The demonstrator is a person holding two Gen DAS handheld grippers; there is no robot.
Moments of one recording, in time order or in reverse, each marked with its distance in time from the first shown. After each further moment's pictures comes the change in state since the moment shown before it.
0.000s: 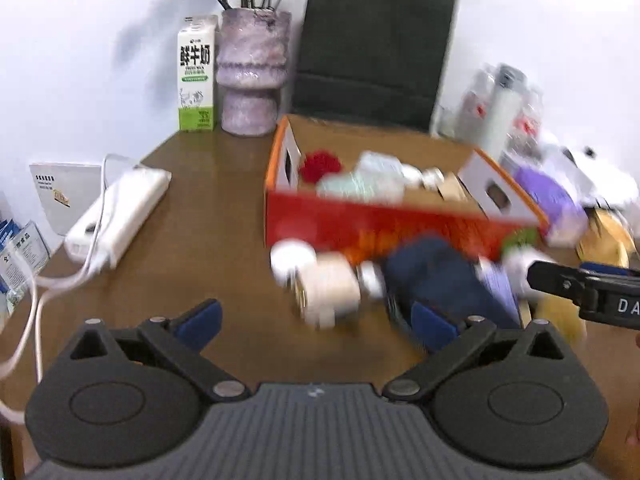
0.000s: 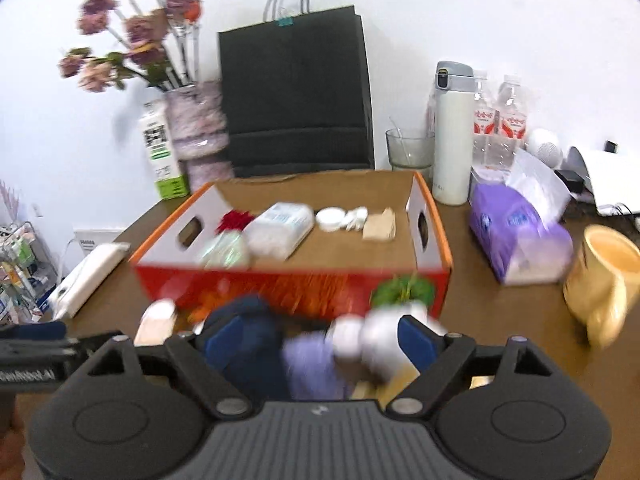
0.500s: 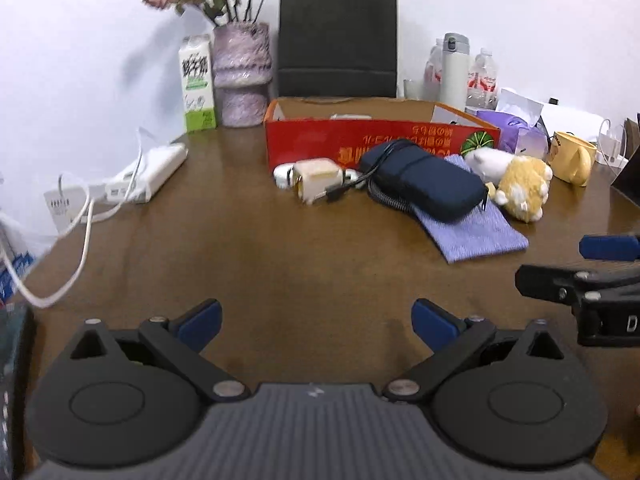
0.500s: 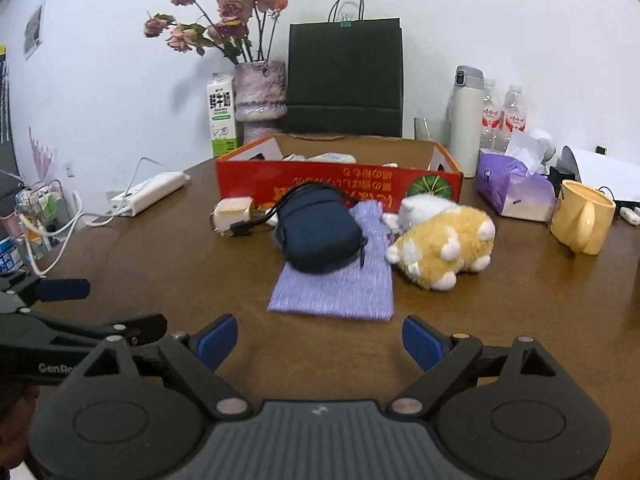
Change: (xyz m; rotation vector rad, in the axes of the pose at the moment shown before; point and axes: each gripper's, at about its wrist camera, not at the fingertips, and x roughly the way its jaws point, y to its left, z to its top) left arm -0.059 -0.008 -0.121 0.109 -0.088 0.039; right arm -0.081 0.036 -0.126 -0.102 -0.049 0.022
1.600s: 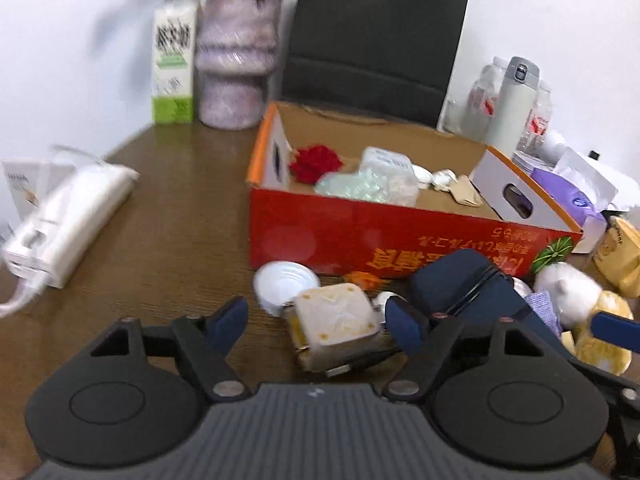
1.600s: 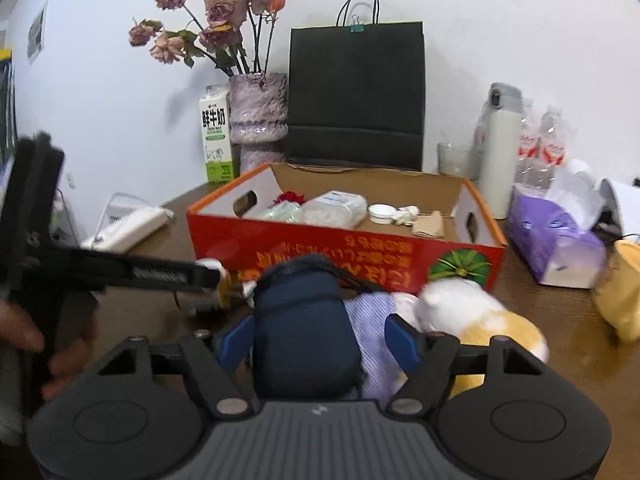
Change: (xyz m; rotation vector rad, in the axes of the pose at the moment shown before) left arm 0.160 0.030 0.120 -0.142 0.091 -0.096; right arm 0.105 -0.015 0.094 -0.008 -0.010 0.073
